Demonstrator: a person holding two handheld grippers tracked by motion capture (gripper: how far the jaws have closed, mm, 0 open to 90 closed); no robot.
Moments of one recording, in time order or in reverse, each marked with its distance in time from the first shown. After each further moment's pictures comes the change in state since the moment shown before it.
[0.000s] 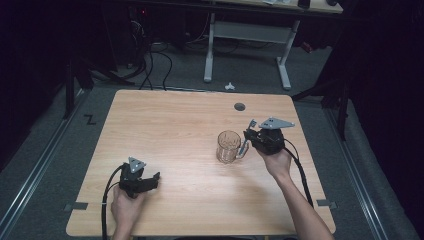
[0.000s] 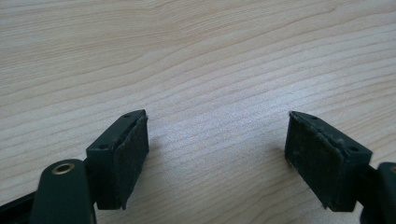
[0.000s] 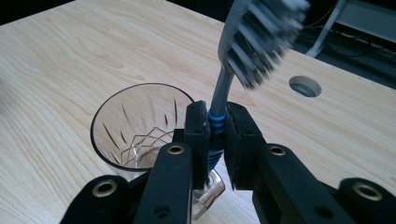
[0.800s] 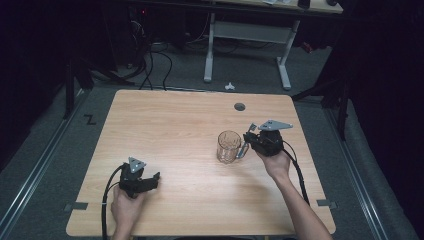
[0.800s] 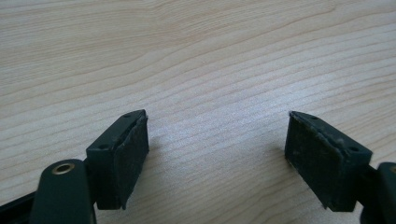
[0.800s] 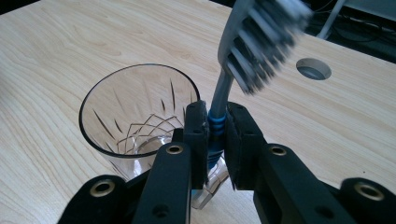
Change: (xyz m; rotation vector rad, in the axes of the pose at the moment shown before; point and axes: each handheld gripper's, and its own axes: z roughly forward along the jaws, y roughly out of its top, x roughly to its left) left arm 0.000 0.000 0.000 0.000 0.000 0.000; right arm -0.004 -0.011 0.009 0.034 0.016 0.033
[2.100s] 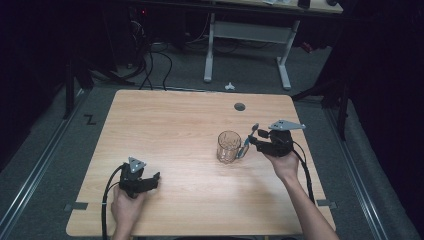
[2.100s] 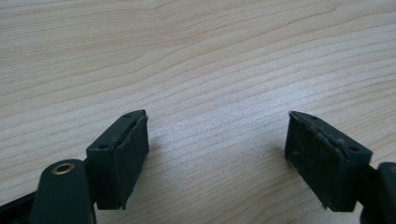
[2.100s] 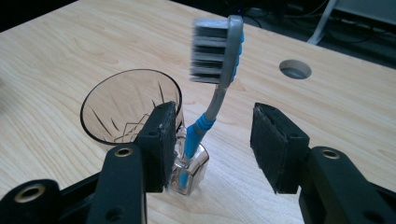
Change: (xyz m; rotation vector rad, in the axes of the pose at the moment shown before) left arm 0.000 0.000 0.000 0.000 0.000 0.000; right arm -0.012 -0.002 -0.025 -0.035 -0.010 0.032
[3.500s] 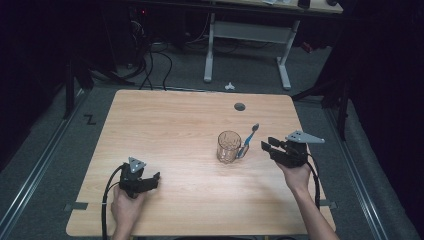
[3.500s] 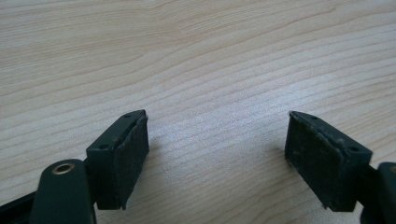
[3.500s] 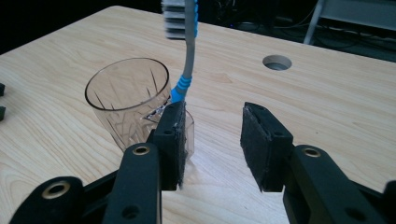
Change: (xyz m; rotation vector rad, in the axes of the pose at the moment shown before) left arm 0.000 0.000 0.000 0.000 0.000 0.000; right arm -0.011 -0.033 -0.034 -0.074 -0.010 0.061
